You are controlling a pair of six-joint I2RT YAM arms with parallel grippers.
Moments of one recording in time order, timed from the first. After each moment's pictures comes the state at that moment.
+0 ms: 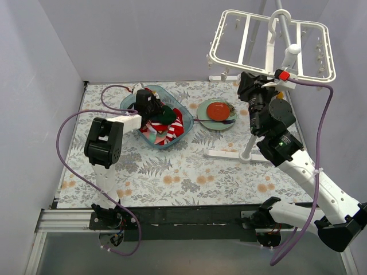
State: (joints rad) left arm -0.27 2.05 1.29 0.26 -0.10 -0.76; right arm 0.68 1.04 1.17 0.19 0.66 0.24
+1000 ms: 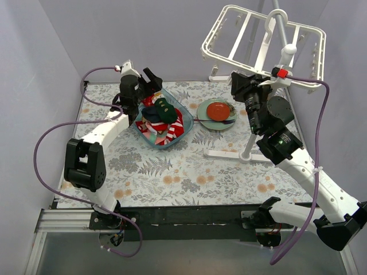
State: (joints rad) left arm -0.27 1.70 1.29 0.23 -0.07 -0.61; right arm 0.68 1.06 1.19 0.14 0.51 0.36
